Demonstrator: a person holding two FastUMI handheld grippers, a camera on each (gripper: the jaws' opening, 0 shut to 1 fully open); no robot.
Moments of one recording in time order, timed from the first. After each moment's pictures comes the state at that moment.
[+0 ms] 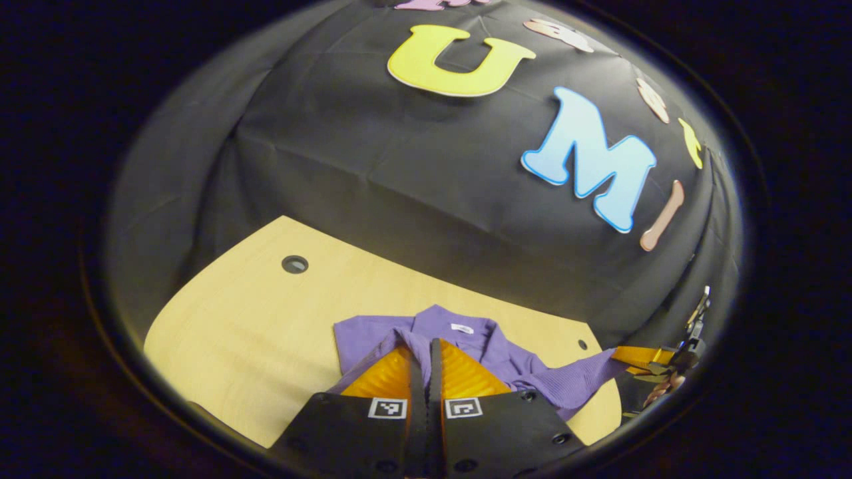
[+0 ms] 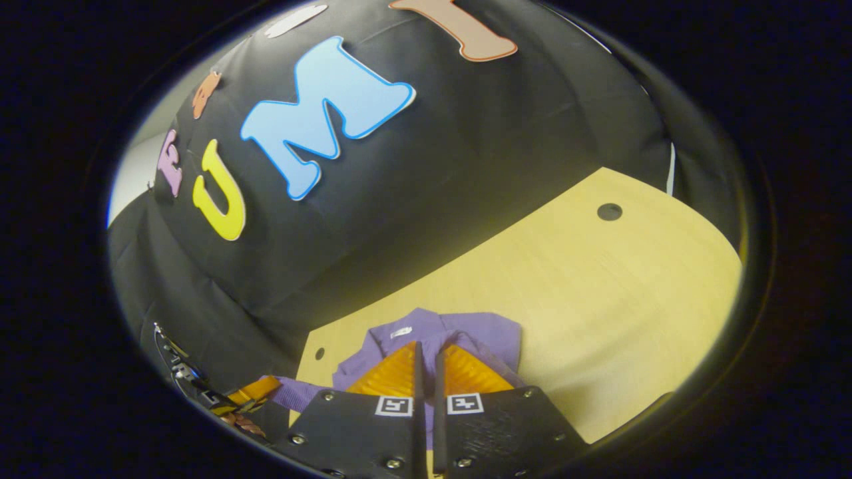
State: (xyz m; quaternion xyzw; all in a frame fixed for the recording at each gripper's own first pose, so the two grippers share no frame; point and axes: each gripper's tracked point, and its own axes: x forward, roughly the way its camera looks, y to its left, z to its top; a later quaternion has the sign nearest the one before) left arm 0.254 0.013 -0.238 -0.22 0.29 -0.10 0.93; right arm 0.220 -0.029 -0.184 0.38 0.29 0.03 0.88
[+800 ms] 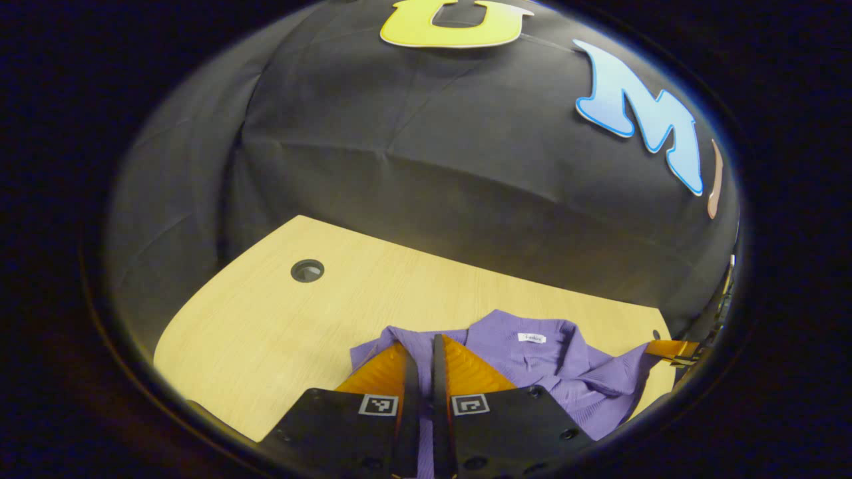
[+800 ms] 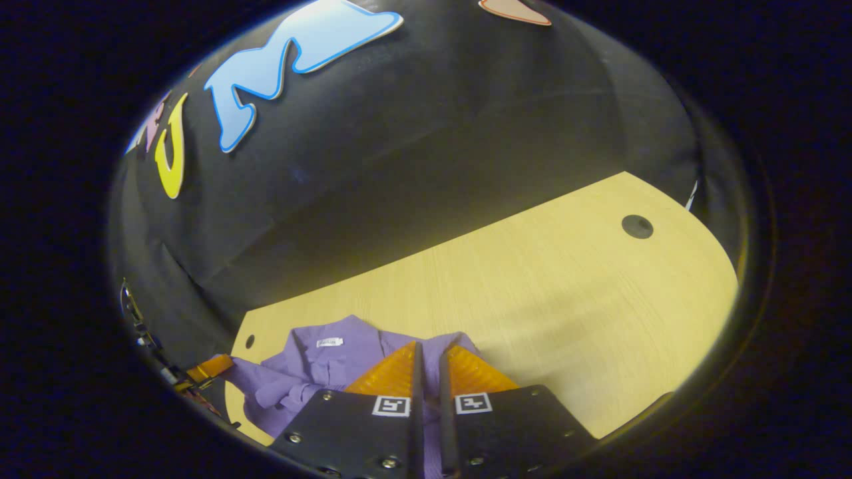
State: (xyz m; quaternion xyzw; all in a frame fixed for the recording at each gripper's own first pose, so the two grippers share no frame) left arm 0.331 0.011 -0.325 -0.13 0.33 -0.01 0.94; right arm 0.300 -0.033 -0.283 0.28 0.35 0.01 0.89
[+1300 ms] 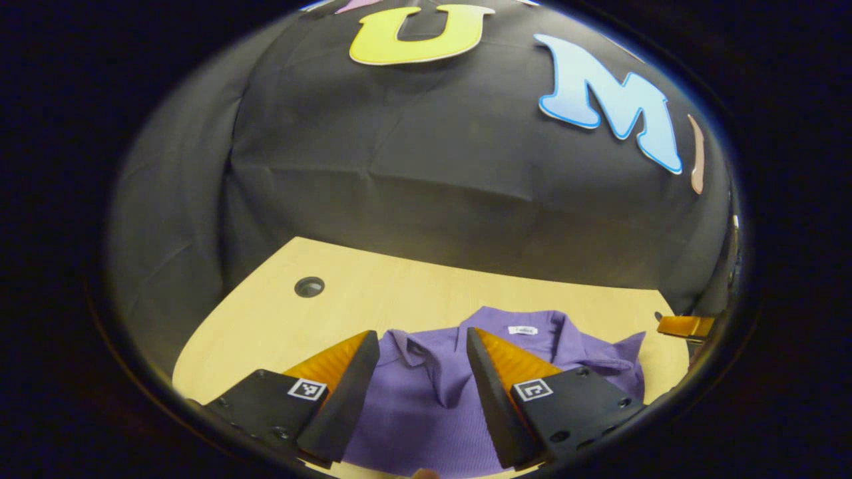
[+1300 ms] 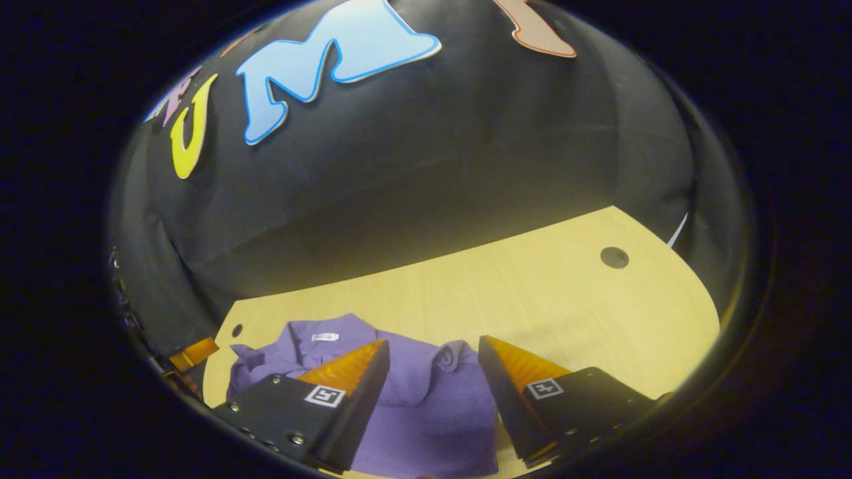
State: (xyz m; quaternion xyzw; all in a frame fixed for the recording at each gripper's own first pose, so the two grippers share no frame) left arm 0.306 0.001 -0.291 -0.08 0.31 -0.04 0.95; right arm 0.273 -0.042 -0.243 0.23 0.32 -0.01 0.92
